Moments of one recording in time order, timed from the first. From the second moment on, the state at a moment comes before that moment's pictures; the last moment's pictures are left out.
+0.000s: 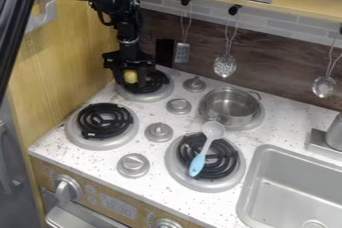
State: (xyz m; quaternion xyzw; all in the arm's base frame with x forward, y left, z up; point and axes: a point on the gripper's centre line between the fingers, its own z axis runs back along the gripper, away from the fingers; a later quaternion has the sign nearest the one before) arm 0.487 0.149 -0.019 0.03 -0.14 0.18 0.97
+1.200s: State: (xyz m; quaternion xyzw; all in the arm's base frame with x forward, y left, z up) arm 0.522 0.154 -0.045 0.01 -0.18 0.20 0.96
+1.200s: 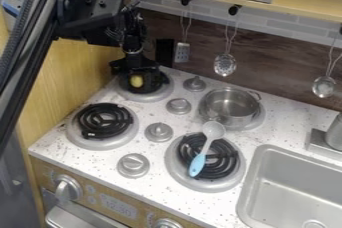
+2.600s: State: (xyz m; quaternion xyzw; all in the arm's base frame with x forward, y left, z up) arm 0.403 0.102 -0.012 -0.02 -0.08 0.19 0.98
